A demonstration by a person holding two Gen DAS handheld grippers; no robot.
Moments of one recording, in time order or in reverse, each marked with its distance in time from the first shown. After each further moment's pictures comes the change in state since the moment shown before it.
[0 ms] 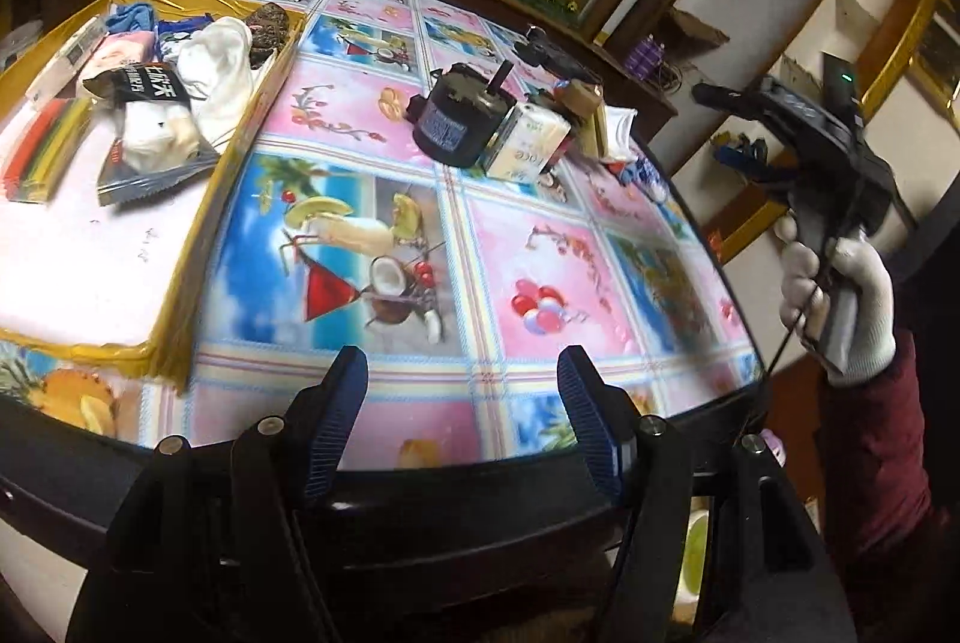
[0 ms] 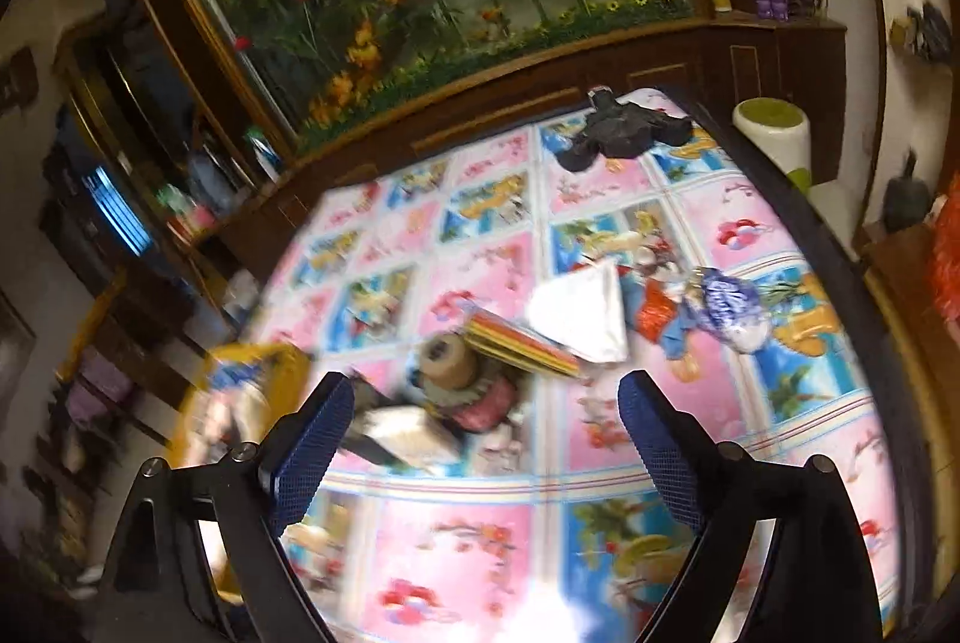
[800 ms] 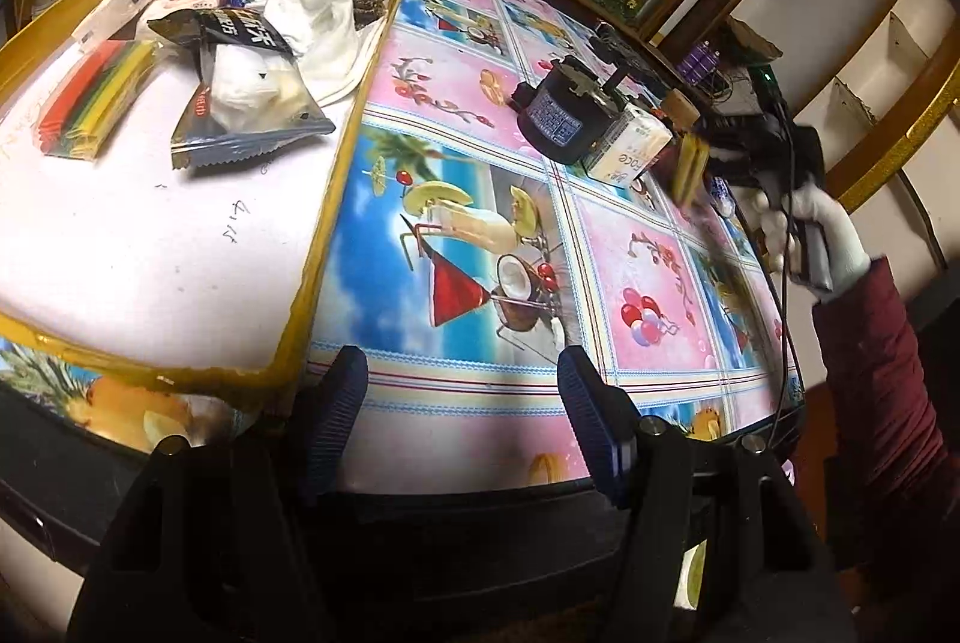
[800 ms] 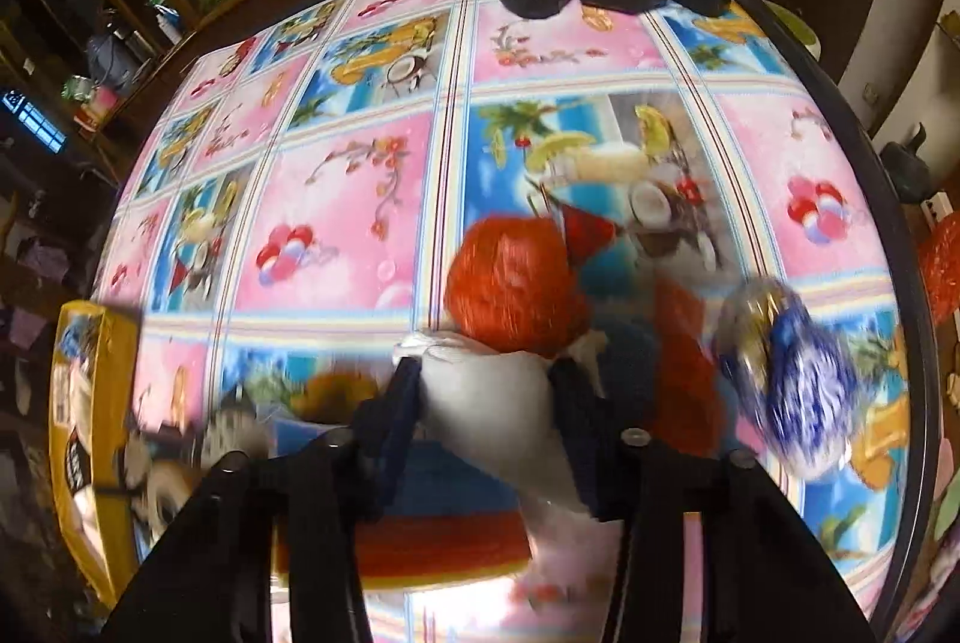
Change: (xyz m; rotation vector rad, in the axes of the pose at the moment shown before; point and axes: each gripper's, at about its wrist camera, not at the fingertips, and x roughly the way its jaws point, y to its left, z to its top) left arm 0.015 0.051 0.008 -0.097 0.044 0.057; right arm 0.208 -0.025 0.073 -0.023 0.387 -0.099
